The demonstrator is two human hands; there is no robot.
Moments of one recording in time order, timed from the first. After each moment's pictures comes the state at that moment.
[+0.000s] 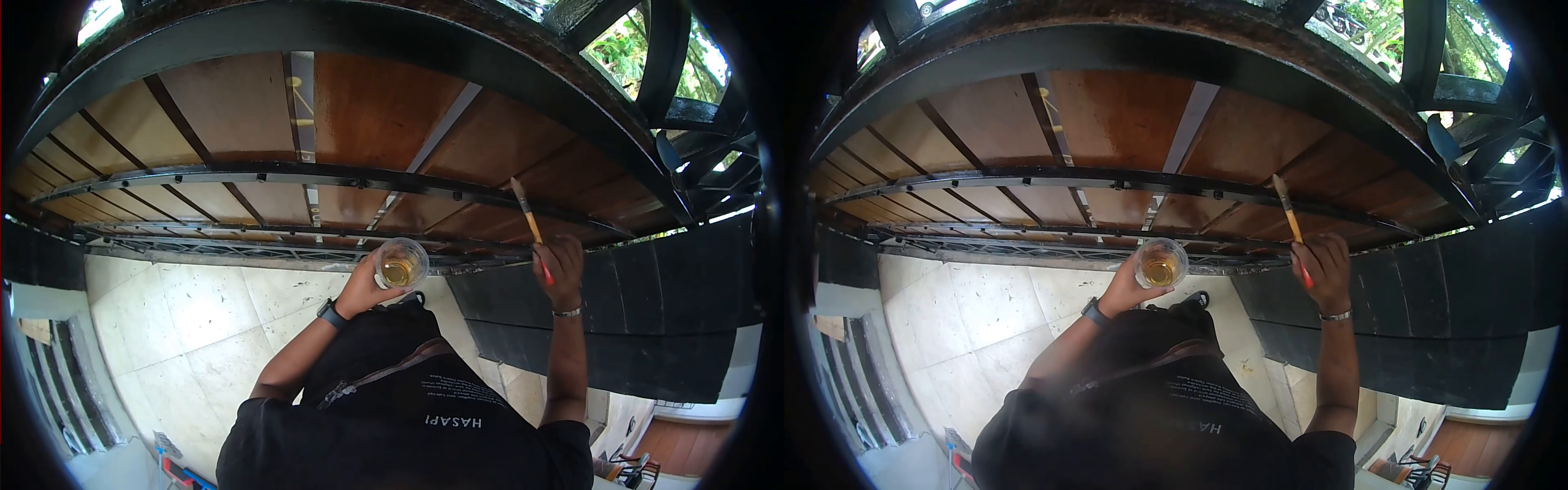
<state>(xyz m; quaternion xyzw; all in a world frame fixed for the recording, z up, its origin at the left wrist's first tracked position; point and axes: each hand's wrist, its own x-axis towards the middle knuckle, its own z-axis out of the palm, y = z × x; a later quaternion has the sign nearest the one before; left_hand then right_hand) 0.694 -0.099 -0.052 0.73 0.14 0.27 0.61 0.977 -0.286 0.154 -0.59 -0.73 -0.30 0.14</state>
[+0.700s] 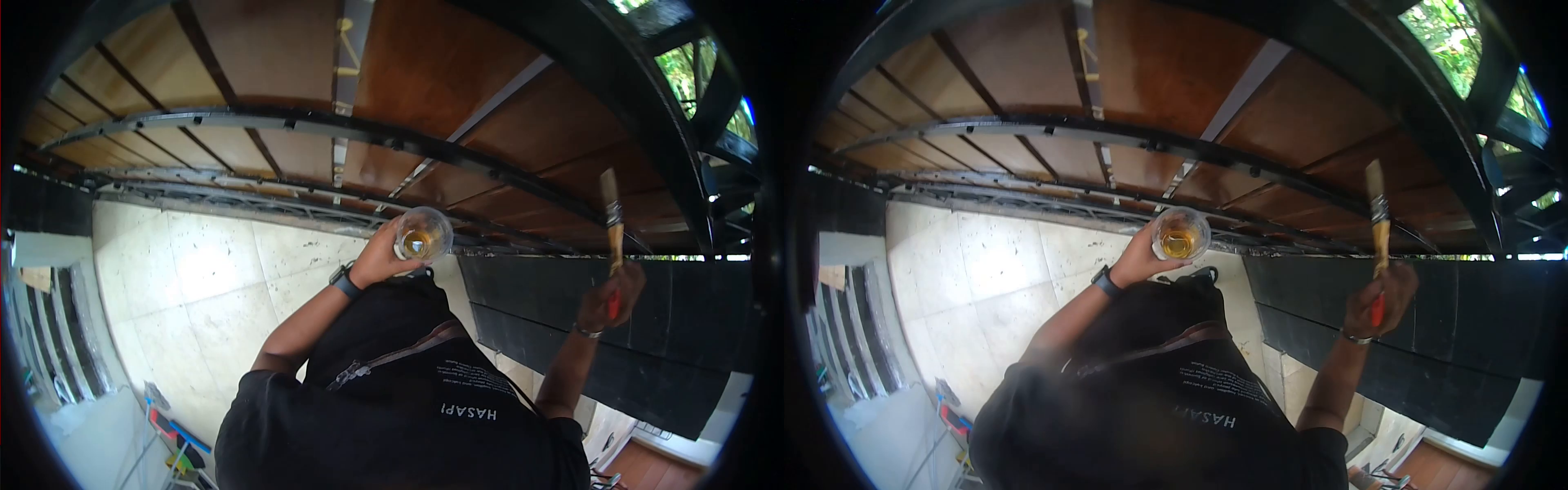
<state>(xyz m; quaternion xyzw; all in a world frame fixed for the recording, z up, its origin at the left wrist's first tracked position) 0.691 -0.099 -0.065 0.75 0.15 0.31 0.57 0.965 -0.308 0.168 -0.58 -0.62 -0.44 0.30</state>
